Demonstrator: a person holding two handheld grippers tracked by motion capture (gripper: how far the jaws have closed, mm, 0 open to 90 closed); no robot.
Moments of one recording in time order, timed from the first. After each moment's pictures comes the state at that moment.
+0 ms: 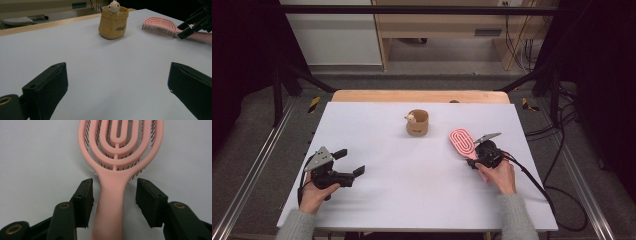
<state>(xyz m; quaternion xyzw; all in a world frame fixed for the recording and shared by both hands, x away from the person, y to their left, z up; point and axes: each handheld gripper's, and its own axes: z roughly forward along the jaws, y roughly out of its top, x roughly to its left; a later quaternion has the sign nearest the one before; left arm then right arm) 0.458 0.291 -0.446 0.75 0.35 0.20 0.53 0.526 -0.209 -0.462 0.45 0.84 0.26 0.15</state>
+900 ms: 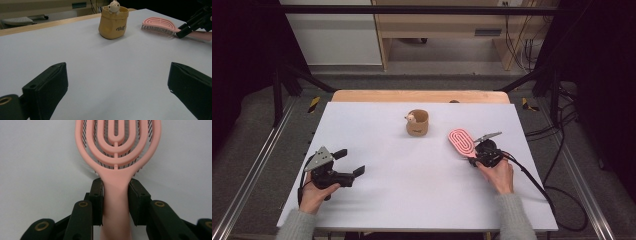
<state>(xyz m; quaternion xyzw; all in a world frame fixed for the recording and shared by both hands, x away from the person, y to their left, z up) 0.458 0.290 -0.446 0.75 0.35 0.20 0.53 0.527 -0.208 -0.461 0.48 0.83 0.26 0.14</state>
